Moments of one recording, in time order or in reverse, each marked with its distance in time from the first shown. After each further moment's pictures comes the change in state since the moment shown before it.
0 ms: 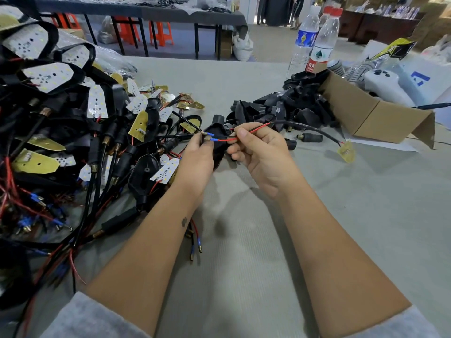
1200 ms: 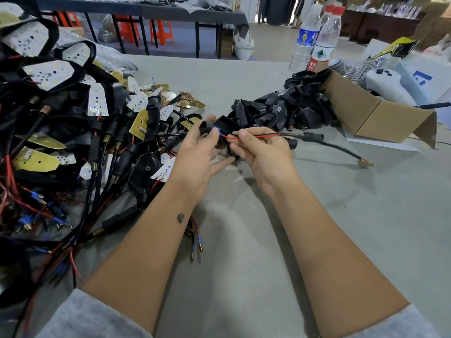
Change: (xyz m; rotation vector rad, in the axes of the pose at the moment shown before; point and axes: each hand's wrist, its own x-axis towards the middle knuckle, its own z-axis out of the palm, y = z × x) left_hand -0.003 0.008 -0.004 -0.406 -0.242 -0.001; right_hand 0.008 0.010 -0.004 0.039 0.174 0.009
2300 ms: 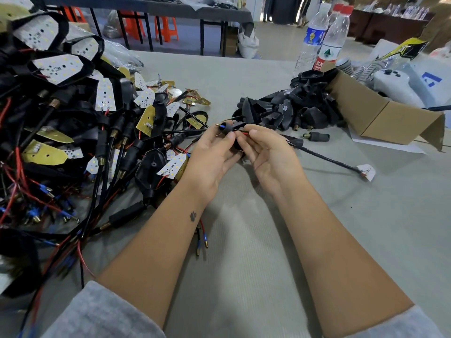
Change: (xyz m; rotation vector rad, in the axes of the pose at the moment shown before) left_hand -0.002 -0.009 0.009 -0.046 -0.025 -0.016; right_hand -0.005 -0.005 0.006 0.180 0.015 0.101
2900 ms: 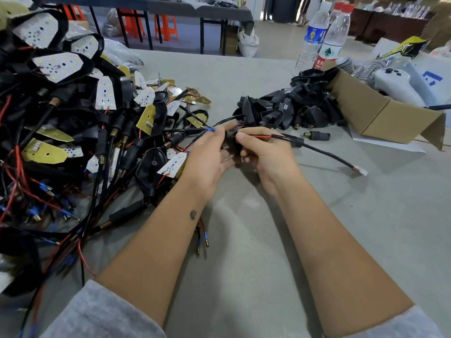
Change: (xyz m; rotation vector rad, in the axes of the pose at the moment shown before) left_hand 0.000 0.003 -0.001 0.071 0.082 -0.026; right_hand 0.000 0.006 -0.001 -0.442 0.000 -0.100
